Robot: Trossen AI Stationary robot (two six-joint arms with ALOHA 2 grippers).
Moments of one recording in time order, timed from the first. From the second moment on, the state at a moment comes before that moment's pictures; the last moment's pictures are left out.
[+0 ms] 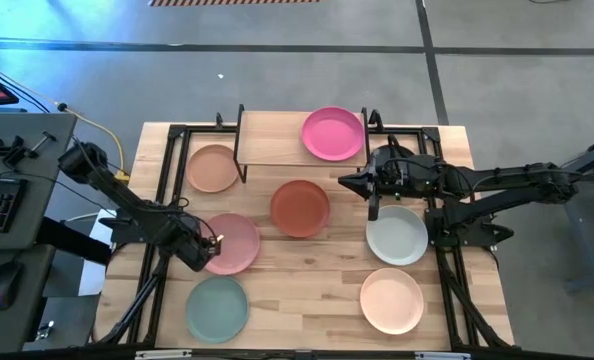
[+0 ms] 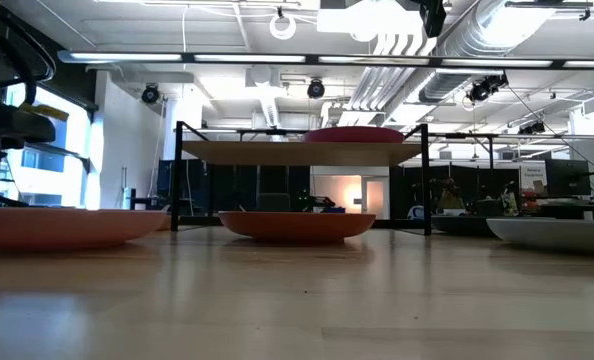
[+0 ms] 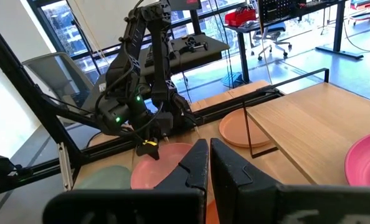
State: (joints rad) left arm -0.65 1.15 0.49 -0.81 -0.09 -2.23; right arm 0.03 0.99 0.83 0.03 0.16 0.29
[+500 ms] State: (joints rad) left arm -0.65 1.03 0.49 -0.84 -0.14 -2.18; right arm 0.03 0.99 0.83 0.03 0.16 0.29
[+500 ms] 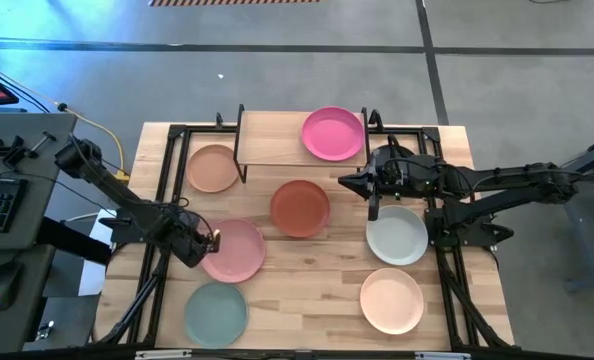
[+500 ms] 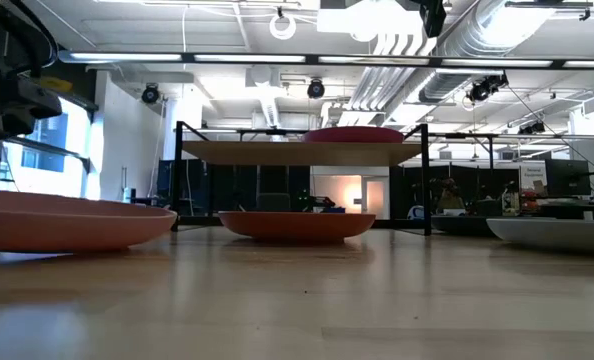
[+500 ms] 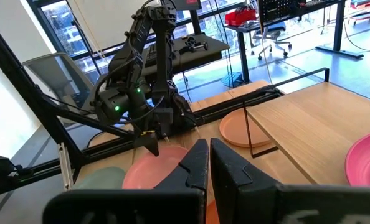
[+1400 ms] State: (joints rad) left arm -0.65 0.87 0.65 -0.84 -0.19 -1.91; right arm 0.03 0.99 0.83 0.03 0.16 0.29
